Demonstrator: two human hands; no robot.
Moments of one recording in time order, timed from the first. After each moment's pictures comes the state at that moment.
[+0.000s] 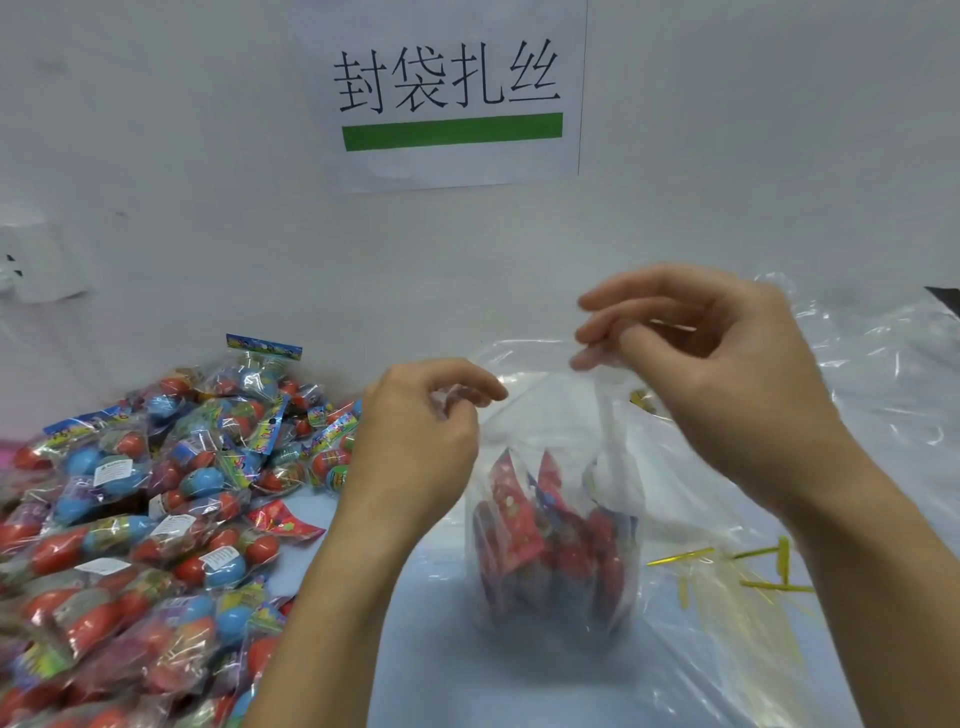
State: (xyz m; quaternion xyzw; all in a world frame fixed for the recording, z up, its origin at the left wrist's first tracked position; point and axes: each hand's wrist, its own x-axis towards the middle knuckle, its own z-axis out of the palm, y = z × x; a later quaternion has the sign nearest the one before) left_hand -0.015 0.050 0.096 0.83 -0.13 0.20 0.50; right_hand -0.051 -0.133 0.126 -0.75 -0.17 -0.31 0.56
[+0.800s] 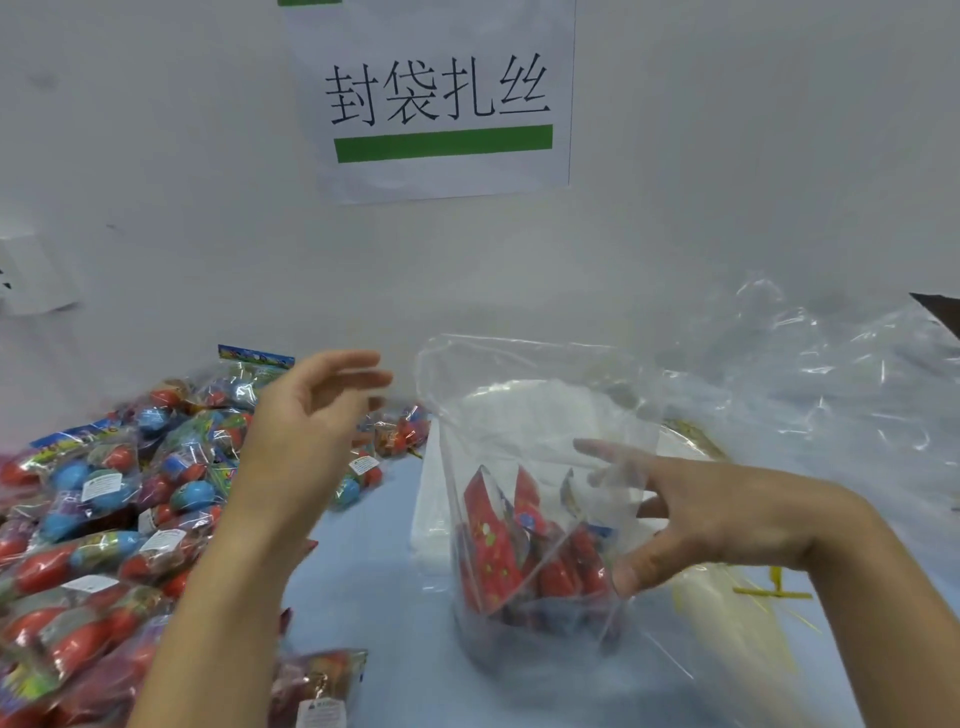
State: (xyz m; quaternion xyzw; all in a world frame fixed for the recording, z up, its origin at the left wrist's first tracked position) left_hand 0.006 0.110 0.089 0.76 -0.11 0.17 0.62; right_hand -0.037 -0.184 0.072 -0.87 -0.09 0.22 0.42
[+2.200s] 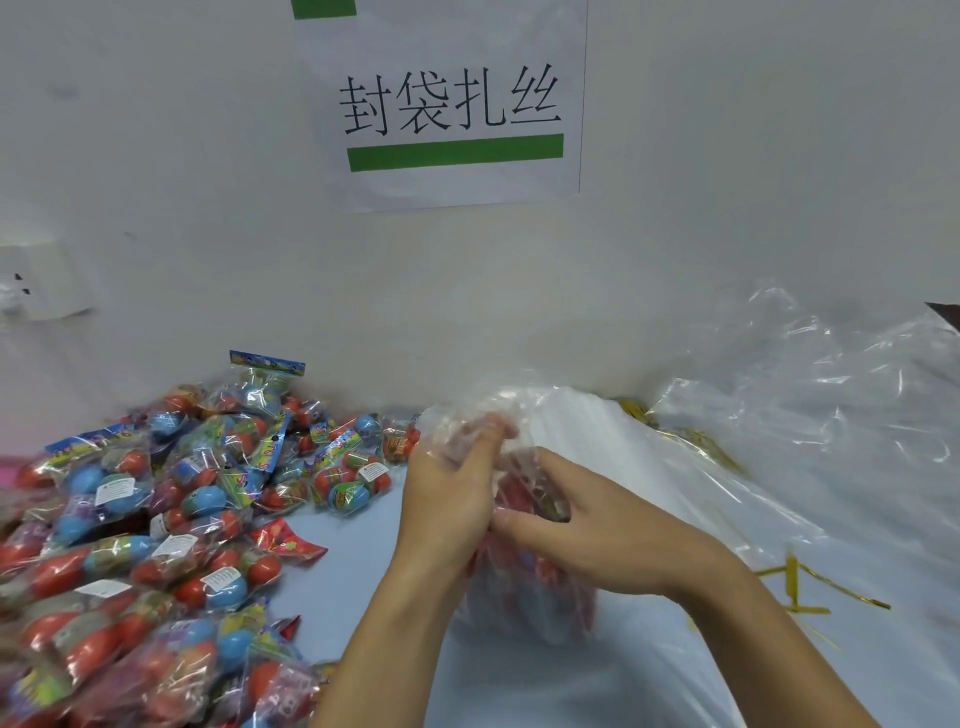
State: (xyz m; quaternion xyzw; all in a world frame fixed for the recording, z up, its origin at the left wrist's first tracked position) left_hand 0.002 0.025 0.049 0.63 -0.03 0.07 0.77; right_hand -0.022 -0.112 0.048 -0.86 -0.17 0.04 0.48
